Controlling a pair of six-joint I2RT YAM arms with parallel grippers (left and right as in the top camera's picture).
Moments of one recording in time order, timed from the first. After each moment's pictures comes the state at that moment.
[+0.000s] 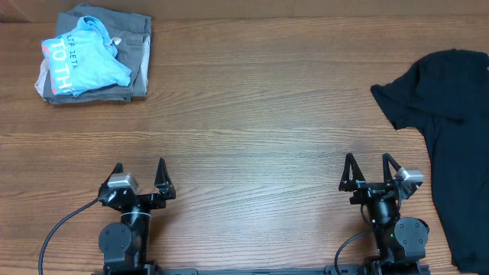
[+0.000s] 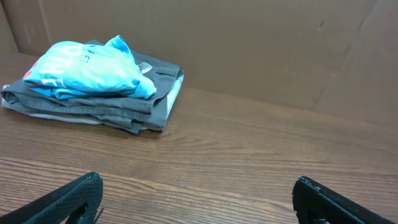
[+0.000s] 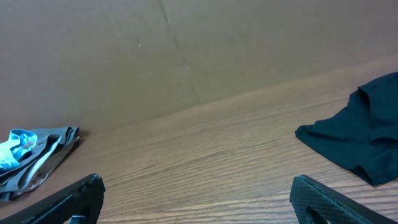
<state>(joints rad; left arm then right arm) 0.08 0.01 0.01 -0.07 0.06 -0.21 0.05 0.01 0.02 -0.04 -0.05 0.33</state>
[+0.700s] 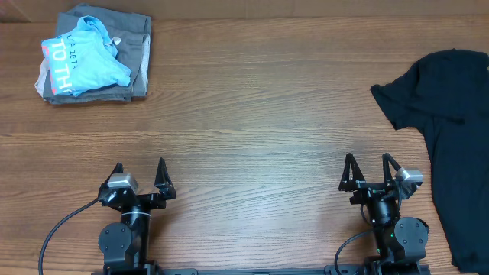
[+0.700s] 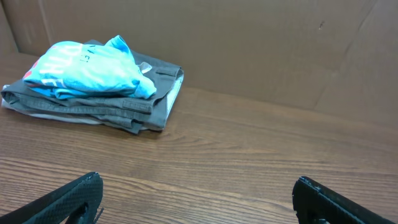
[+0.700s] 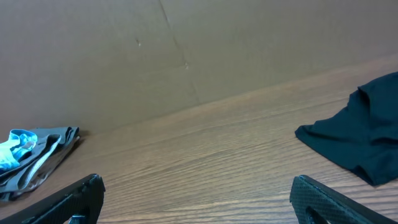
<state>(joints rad) 0.08 0.01 0.01 -0.07 0.06 -0.21 0.05 0.01 0.02 -0.03 -0.05 0.33</state>
